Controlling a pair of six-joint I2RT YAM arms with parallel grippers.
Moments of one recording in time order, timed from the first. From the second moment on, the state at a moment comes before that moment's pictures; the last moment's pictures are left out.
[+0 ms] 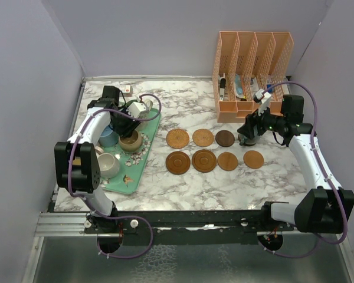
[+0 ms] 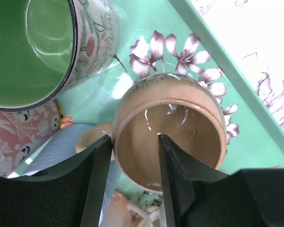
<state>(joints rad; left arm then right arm) -0.05 1.69 1.33 -0.83 0.35 0.87 -0.06 1.25 1.03 -0.49 -0.72 -0.46</state>
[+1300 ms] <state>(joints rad) -0.09 1.62 1.33 -0.94 0.36 0.86 -0.06 1.25 1.03 -0.50 -0.72 -0.46</state>
